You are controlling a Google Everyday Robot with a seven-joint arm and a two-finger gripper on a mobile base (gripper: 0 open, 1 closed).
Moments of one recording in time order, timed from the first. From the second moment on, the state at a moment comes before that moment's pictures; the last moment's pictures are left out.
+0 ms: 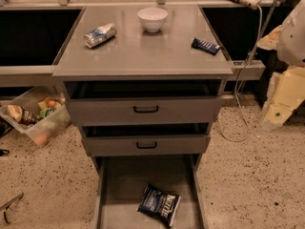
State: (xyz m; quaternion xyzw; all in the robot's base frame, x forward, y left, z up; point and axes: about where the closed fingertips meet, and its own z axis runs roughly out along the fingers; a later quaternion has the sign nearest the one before) arm 0.438 -0.216 0.977 -0.60 0.78 -0.04 0.16
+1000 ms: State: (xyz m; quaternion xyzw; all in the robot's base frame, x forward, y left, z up) arm 0.444 -0.202 0.921 -0.62 0.76 0.00 0.19
